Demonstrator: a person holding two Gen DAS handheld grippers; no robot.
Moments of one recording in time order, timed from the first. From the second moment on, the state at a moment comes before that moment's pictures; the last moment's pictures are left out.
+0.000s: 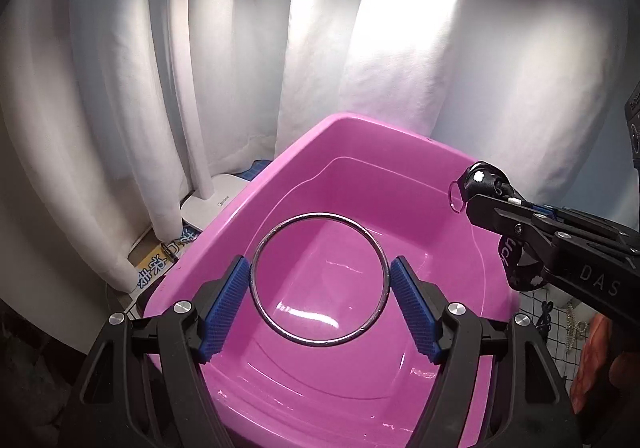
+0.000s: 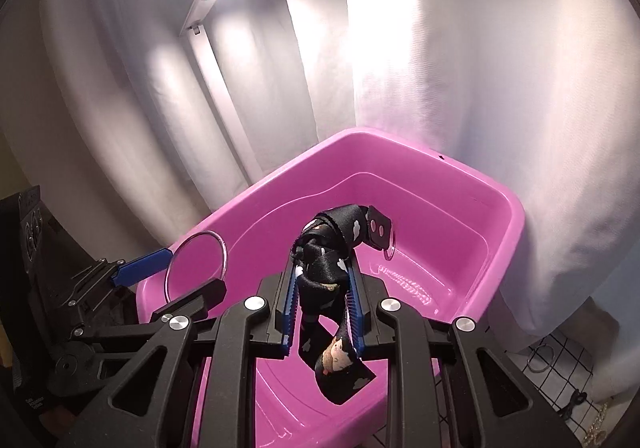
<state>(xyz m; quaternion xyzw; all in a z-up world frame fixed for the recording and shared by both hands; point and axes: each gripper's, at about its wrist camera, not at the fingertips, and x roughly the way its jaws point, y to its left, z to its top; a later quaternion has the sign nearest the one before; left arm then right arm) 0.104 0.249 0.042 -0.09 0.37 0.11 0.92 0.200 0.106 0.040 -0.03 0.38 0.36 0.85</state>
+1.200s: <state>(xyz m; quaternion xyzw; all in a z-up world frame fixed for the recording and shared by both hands) 0.143 0.269 -0.006 -0.09 0.51 0.12 0.85 0.250 0.166 -0.020 -0.10 0.54 0.29 0.78</state>
